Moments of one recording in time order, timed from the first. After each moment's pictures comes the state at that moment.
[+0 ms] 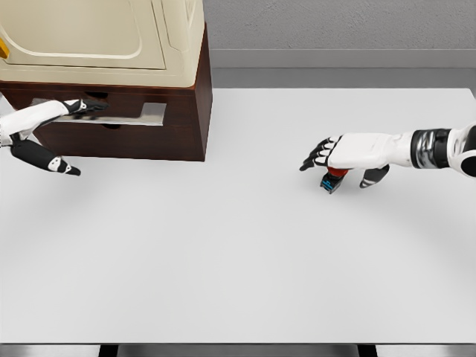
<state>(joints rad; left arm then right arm) -0.55 1.15 -0.65 -1.68 0.32 -0.11 -0.38 -0.81 -0.80 0.86 -1.37 0.40 -0.61 0.61</state>
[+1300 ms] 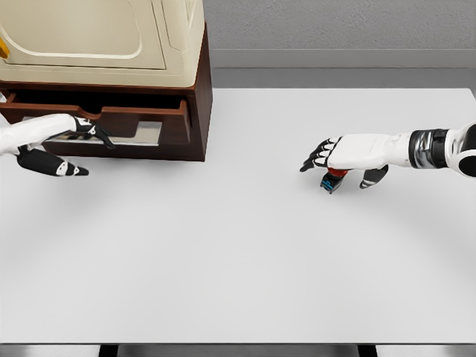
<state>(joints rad) -0.58 1.19 -0.70 -1.75 0.26 -0.14 -0.41 -0.82 -0.79 0.88 -1.36 0.41 -0.61 0.61</state>
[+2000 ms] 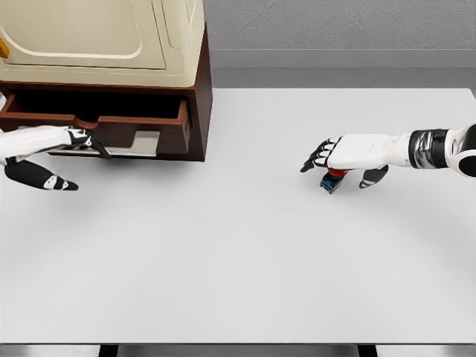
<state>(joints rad) -0.58 1.25 -0.72 -1.74 0.29 -0.24 -0.50 -0.82 -0.79 0.88 -1.36 0.41 -0.61 0.61</state>
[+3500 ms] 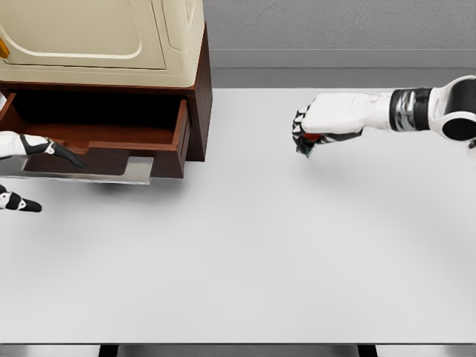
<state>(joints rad) -0.58 1.47 -0.74 -1.76 0.63 -0.58 -0.61 -0.97 -0.70 0.88 -1.38 0.40 -0.61 0.61</state>
